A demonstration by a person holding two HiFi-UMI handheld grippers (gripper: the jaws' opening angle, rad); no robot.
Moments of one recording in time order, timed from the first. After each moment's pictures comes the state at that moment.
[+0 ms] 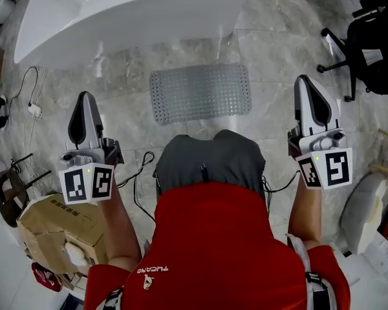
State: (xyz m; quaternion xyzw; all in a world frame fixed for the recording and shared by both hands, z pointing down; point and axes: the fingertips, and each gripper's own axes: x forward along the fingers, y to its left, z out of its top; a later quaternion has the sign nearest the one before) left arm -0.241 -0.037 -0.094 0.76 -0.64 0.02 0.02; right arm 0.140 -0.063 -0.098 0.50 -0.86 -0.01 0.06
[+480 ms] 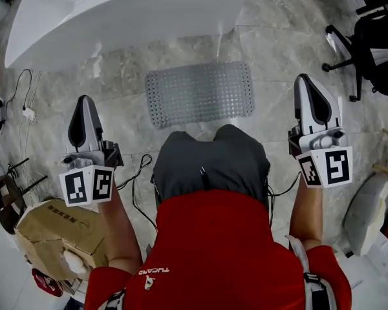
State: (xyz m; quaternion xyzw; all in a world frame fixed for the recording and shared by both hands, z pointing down) left arm -0.246 -0.056 -0.019 0.76 -0.65 0.03 0.03; right arm 0.140 -0.085 -0.027 0.50 -0.86 -0.01 0.07
